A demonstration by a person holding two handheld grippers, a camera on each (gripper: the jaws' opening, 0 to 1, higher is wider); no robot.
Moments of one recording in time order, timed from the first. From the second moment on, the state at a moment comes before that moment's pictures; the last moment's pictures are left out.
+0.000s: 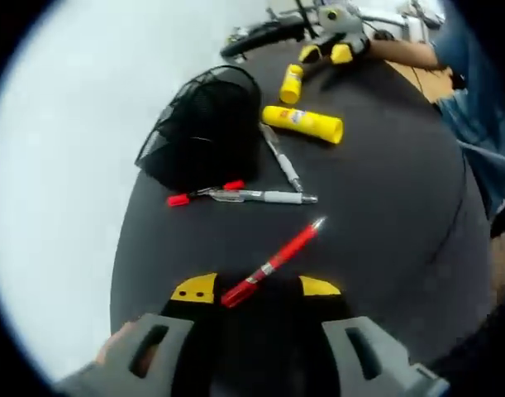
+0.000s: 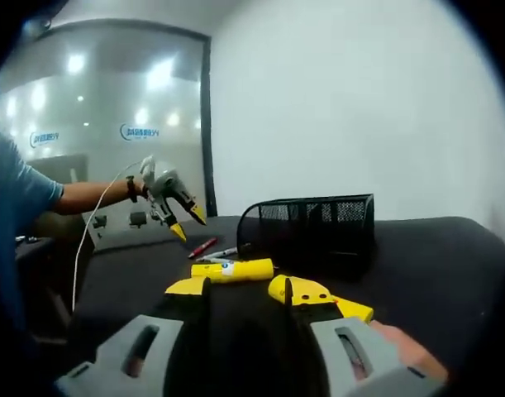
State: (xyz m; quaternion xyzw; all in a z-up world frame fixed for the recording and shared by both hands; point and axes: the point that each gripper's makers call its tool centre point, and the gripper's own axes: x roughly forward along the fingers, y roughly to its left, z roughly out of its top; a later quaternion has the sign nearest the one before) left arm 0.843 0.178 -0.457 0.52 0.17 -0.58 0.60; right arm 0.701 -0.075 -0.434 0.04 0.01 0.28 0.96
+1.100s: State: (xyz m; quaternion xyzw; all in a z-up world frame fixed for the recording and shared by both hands) left arm 0.837 0.167 -0.497 0.60 0.23 -0.61 0.46; right arm 0.701 -0.074 -0.434 0.06 0.02 0.29 0.96
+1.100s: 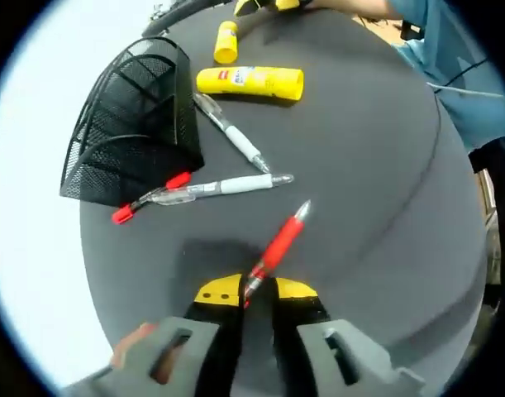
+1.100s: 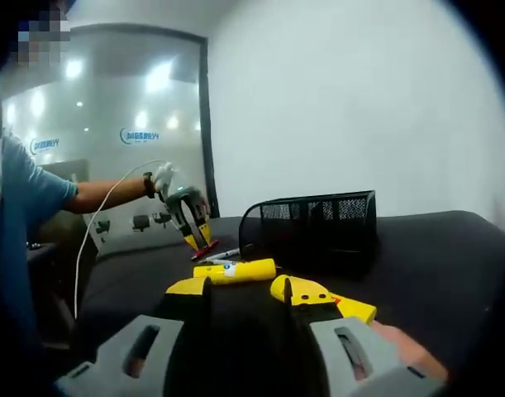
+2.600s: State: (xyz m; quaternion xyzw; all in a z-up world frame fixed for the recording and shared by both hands) left arm 0.702 0.113 -0.460 0.47 0.32 -0.63 0.52; right arm 0.700 -0.089 -0.416 0.11 -0.02 0.28 0.95
